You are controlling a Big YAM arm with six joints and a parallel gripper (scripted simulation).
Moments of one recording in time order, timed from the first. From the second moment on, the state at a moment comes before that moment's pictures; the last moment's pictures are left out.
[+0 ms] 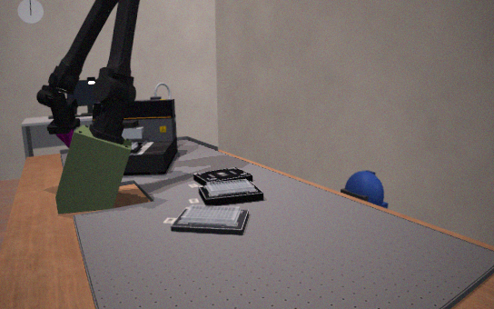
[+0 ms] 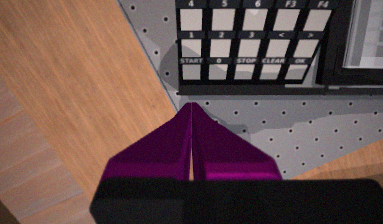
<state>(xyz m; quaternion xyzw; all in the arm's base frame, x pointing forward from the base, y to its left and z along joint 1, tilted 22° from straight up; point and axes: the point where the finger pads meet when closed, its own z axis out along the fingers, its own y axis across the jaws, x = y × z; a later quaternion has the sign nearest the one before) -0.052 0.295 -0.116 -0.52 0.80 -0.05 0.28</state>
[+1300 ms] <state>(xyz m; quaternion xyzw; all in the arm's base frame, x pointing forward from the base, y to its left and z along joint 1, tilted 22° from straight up) -0.033 0.301 -0.147 -0.52 0.80 -0.05 0.28</state>
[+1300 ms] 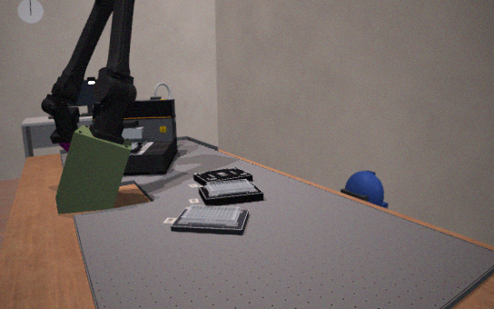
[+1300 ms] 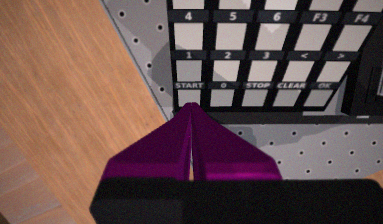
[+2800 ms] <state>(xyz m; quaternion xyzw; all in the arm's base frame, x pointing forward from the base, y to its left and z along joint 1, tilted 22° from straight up) -0.054 0.294 -0.109 -0.53 0.80 -0.05 0.28</state>
